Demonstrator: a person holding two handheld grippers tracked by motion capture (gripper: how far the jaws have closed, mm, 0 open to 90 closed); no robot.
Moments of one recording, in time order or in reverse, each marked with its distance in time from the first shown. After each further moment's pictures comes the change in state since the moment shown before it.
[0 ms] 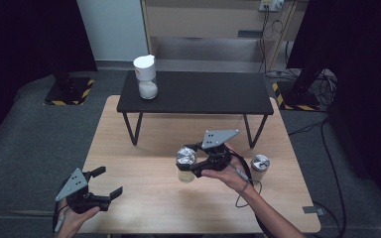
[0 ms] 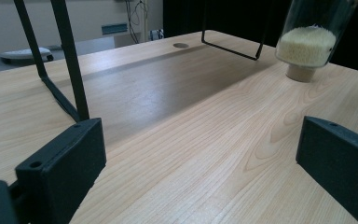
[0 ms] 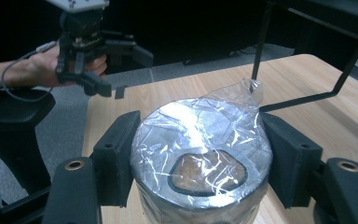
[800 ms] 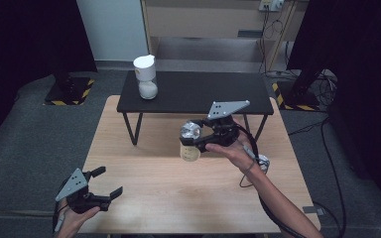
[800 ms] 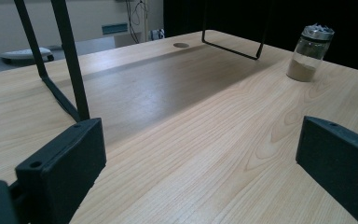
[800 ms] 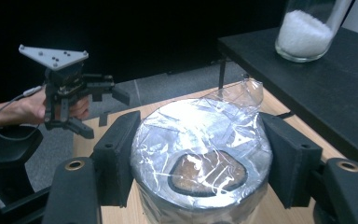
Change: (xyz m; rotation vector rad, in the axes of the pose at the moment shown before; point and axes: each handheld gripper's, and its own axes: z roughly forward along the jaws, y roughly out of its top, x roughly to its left) left arm 0.000 0.000 0.000 0.000 0.000 0.001; right arm -0.011 0.062 -0.029 -0.011 -0.073 0.022
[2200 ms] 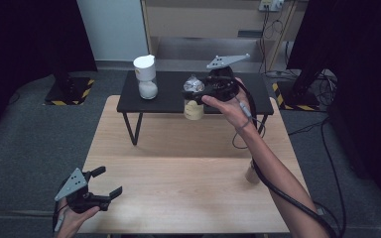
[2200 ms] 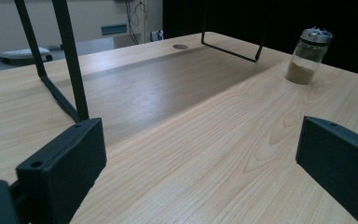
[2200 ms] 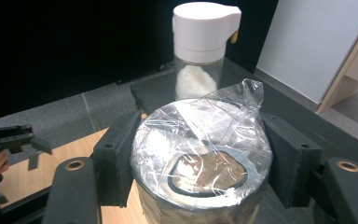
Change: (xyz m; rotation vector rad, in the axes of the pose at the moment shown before) left arm 0.002 -0.001 0.000 -0.007 -0.004 -0.012; right arm -0.034 0.076 0.004 0.009 -0.214 0.042
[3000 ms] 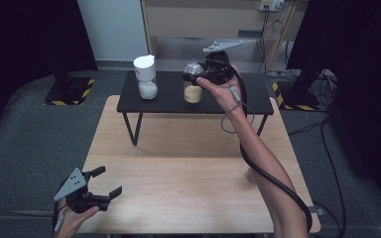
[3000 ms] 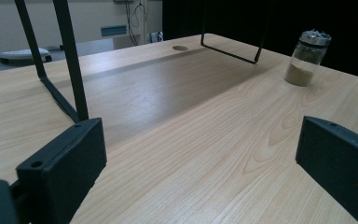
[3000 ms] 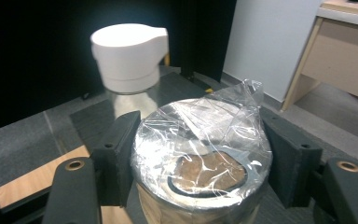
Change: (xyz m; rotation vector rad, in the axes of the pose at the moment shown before) left arm 0.001 -0.001 -0.001 -0.006 -0.003 -0.003; right arm -0.019 0.010 0.032 -0.031 -0.142 0.061
